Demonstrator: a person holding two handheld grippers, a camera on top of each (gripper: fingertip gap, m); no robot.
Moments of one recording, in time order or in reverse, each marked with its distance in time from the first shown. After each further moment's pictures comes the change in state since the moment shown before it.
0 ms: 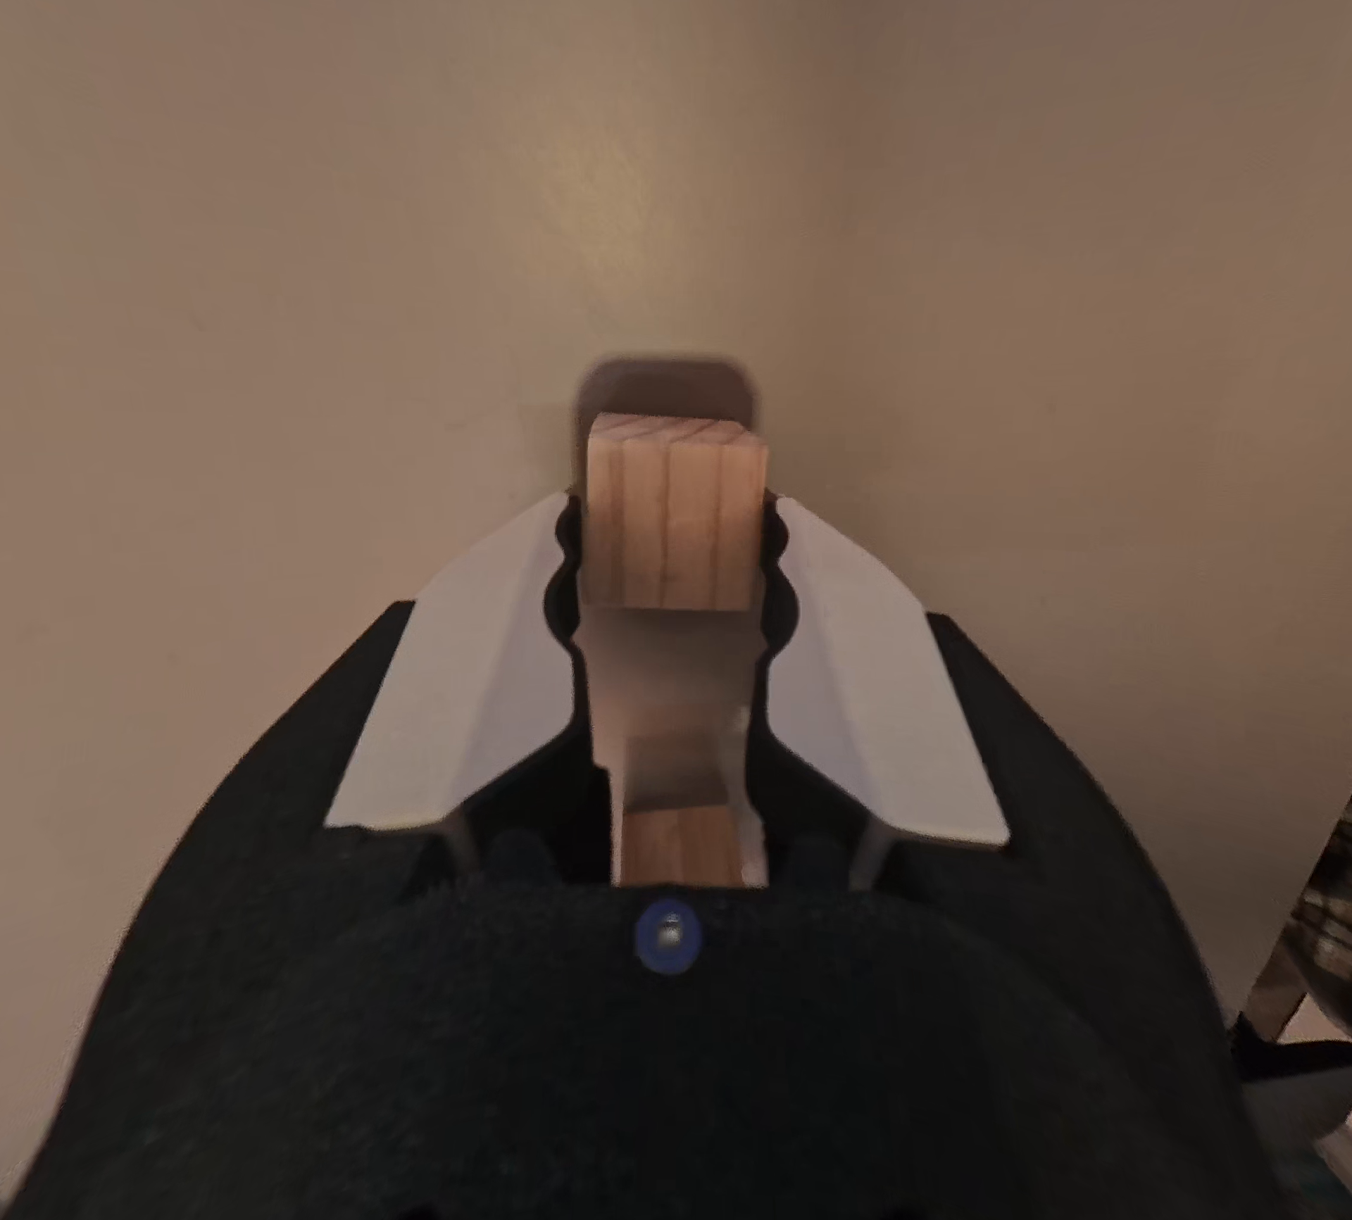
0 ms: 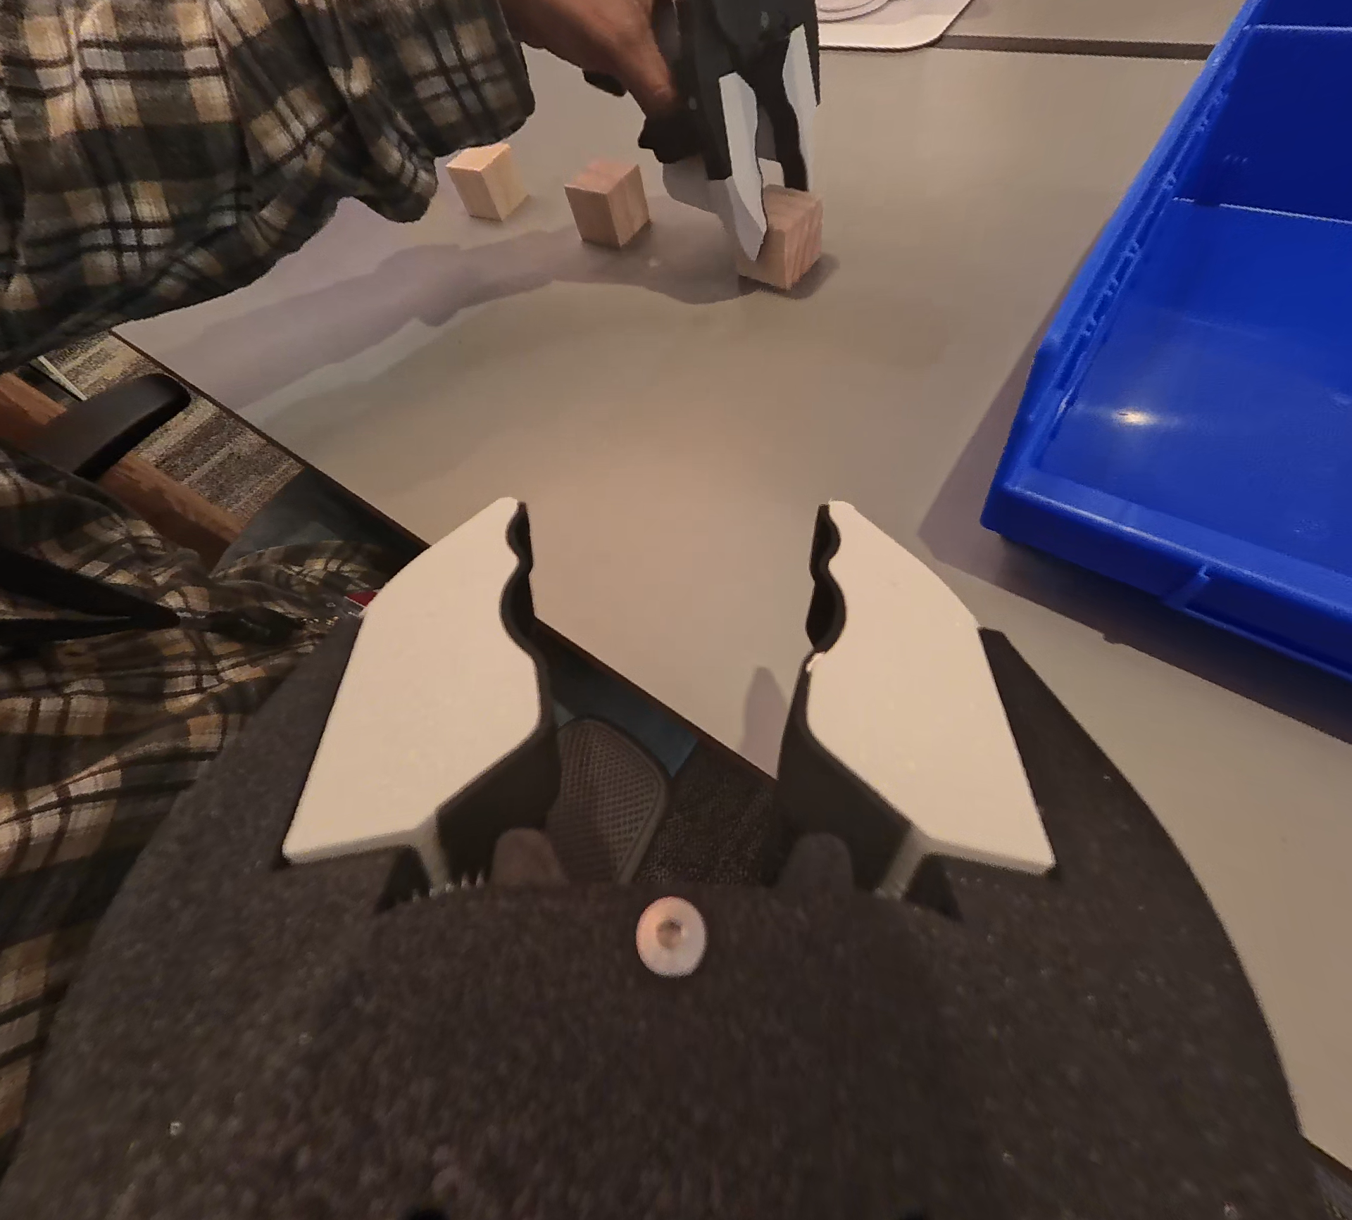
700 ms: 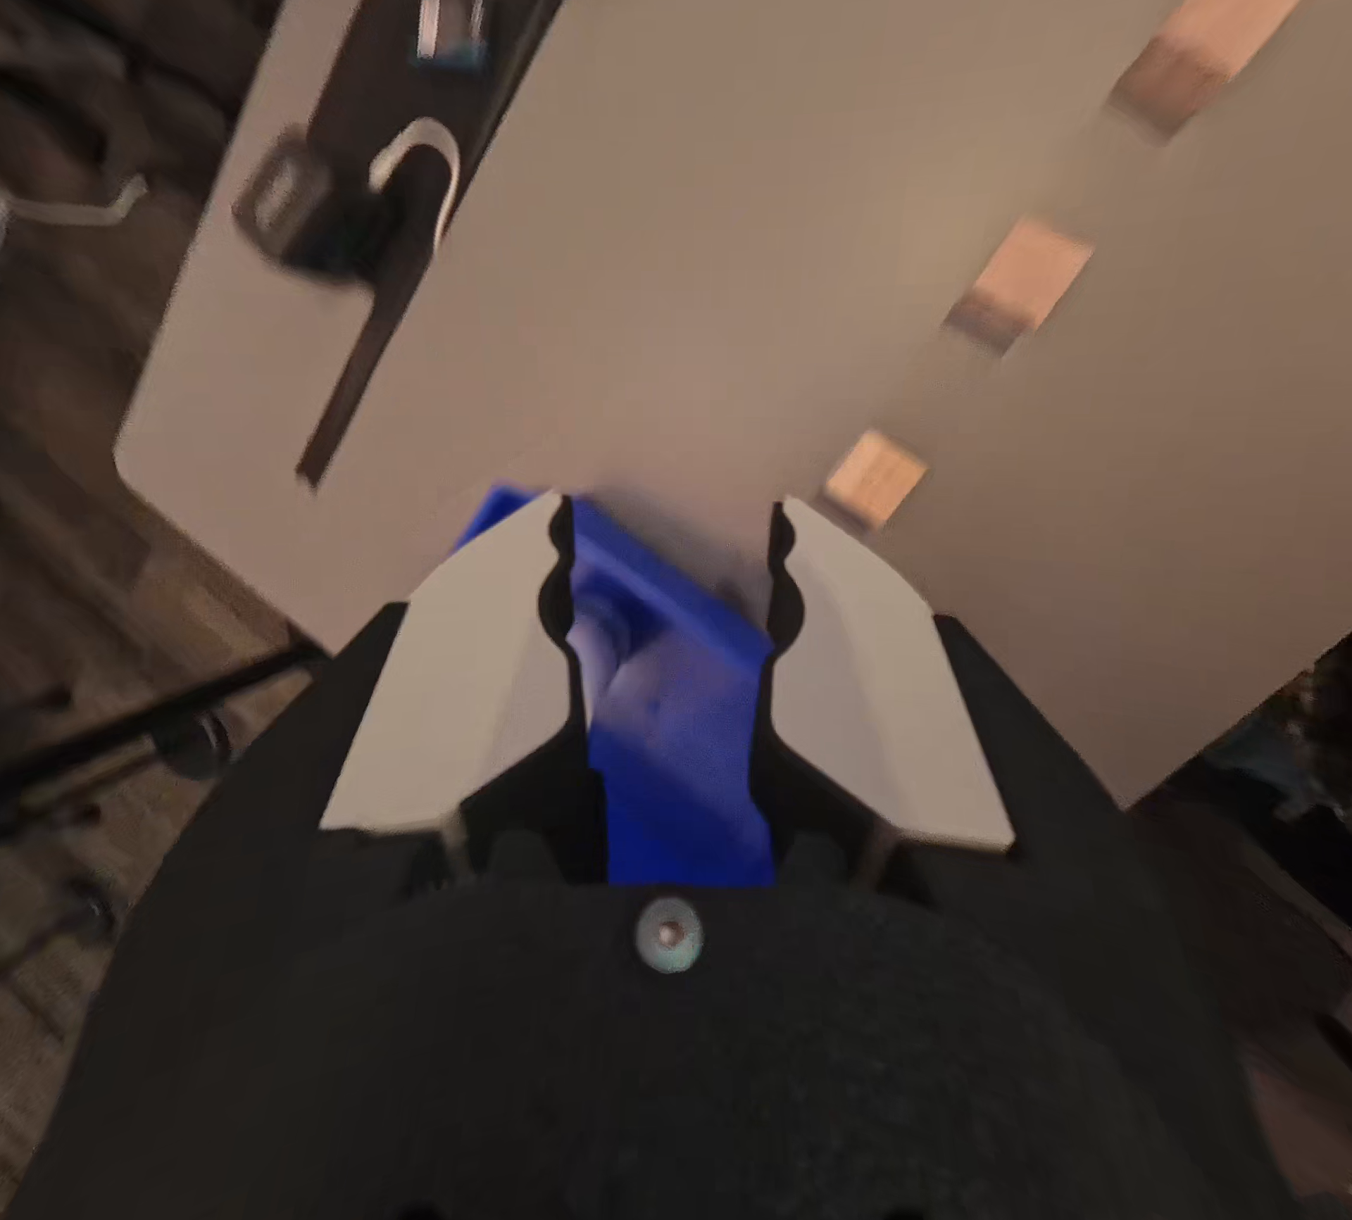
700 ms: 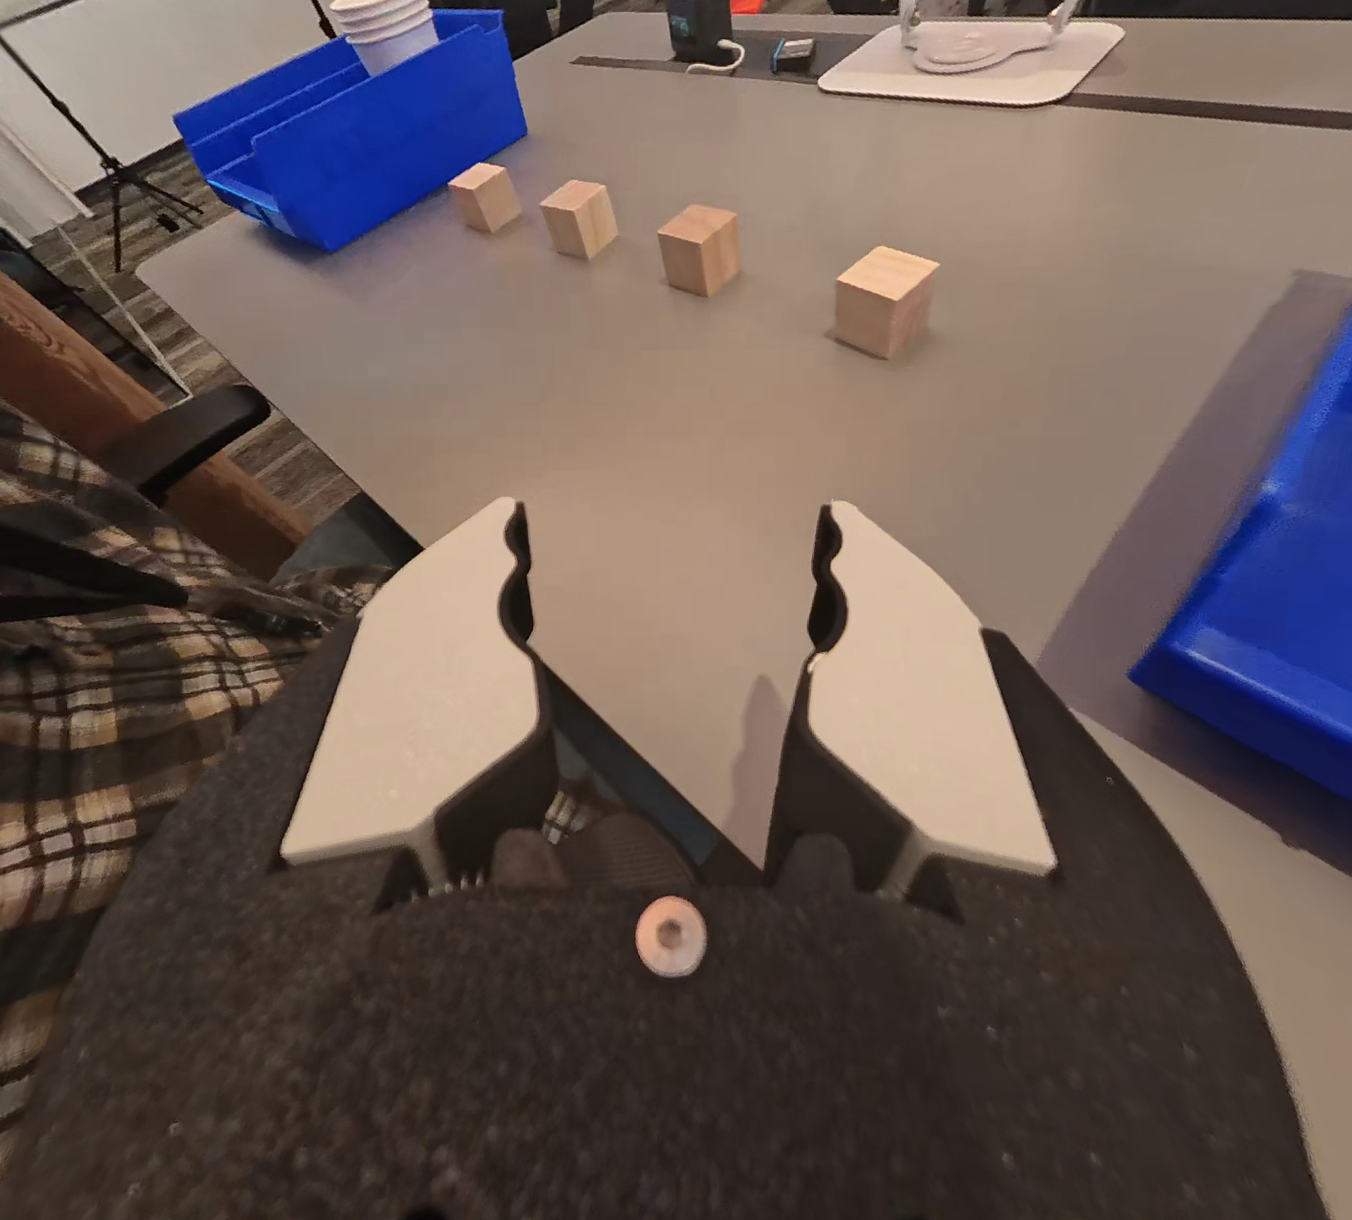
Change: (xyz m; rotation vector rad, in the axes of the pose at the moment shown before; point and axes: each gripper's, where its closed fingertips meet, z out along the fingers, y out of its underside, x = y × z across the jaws) left arm -0.026 0.370 -0.304 0.114 -0.471 -0.543; right arm -0.029 -0.016 0.039 0.036 -0.117 -0.040
